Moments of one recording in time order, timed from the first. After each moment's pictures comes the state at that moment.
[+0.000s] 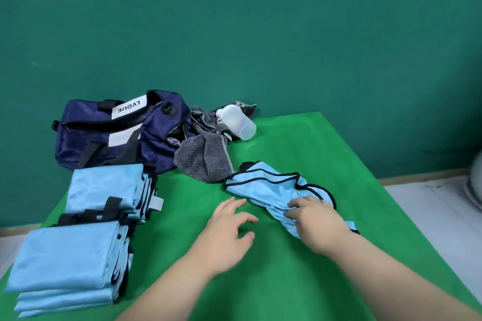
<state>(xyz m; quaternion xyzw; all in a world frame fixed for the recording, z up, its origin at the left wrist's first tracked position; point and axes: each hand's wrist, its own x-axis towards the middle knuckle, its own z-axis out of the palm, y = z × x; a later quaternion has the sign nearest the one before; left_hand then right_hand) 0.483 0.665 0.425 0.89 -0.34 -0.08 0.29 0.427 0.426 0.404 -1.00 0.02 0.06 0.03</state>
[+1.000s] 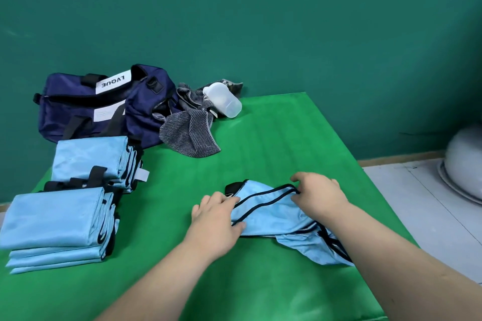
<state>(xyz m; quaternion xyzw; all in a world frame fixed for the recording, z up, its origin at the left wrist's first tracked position) 0.434 0.648 0.403 0.96 -0.25 -0.05 0.14 0.389 0.405 0.426 -0.97 0.20 0.04 0.13</state>
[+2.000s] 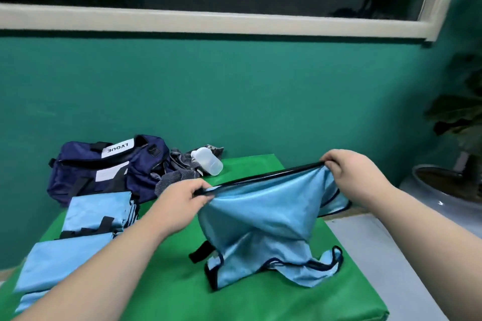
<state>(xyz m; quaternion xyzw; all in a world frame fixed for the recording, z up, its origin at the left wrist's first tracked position) 0.413 0.688 0.596 0.87 -0.34 0.04 0.35 0.267 0.357 0.637 -0.94 0.20 -0.23 0.14</state>
